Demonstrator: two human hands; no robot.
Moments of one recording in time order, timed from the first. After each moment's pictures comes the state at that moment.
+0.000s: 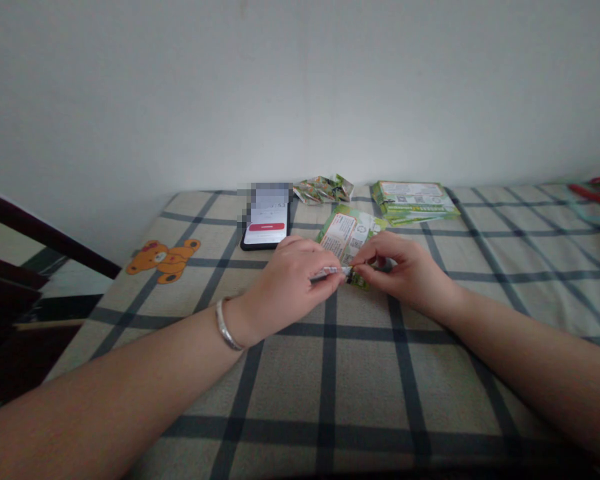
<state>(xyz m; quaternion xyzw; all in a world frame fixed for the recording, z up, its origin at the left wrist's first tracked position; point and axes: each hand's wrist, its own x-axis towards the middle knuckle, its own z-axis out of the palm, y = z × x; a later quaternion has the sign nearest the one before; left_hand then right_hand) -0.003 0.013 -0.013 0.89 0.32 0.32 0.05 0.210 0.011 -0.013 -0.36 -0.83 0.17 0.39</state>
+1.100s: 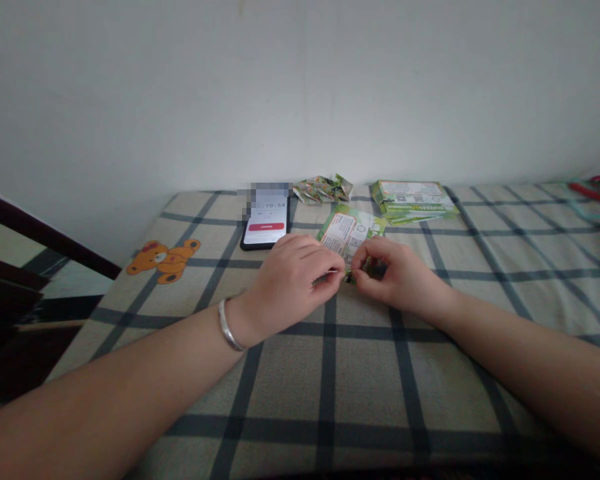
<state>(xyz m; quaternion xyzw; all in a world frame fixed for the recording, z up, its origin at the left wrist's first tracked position) -0.003 0.011 -0.008 0.90 0.28 0.33 -0.01 0.201 0.006 -0.012 -0.41 -0.82 0.21 0.34</state>
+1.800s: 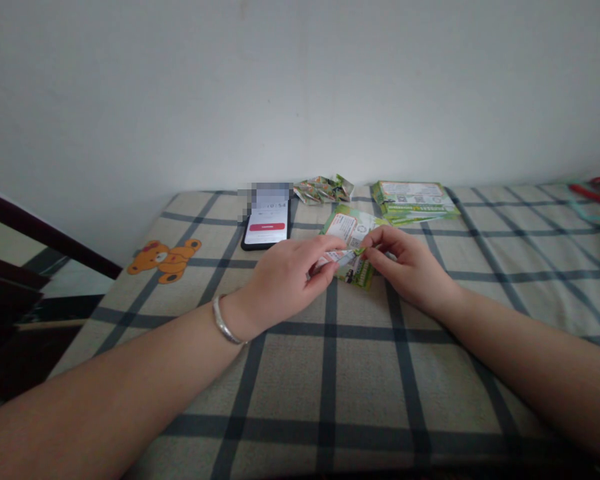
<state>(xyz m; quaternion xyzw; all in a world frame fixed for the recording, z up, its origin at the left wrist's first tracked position) -0.007 0.012 -0.011 0.89 0.31 0.34 0.02 0.211 0.012 -0.020 -0.44 -0.74 0.29 0.42</state>
